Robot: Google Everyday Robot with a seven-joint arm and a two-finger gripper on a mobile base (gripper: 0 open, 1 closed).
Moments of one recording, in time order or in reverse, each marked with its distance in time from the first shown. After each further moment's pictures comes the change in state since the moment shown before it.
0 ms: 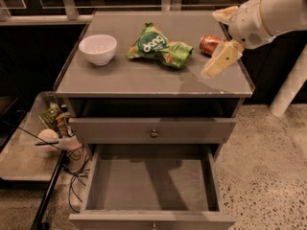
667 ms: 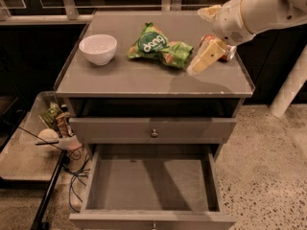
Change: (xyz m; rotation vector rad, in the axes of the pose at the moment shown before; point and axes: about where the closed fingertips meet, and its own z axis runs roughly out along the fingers) arm -0.013 -0.012 0.029 -0.010 -0.041 -0.036
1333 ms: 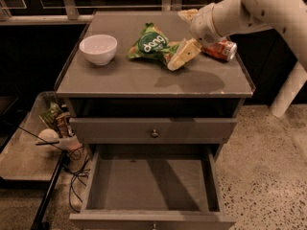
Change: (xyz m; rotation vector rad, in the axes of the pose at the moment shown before) arm -0.005 -0.034 0.077 0.003 -0.082 -0.016
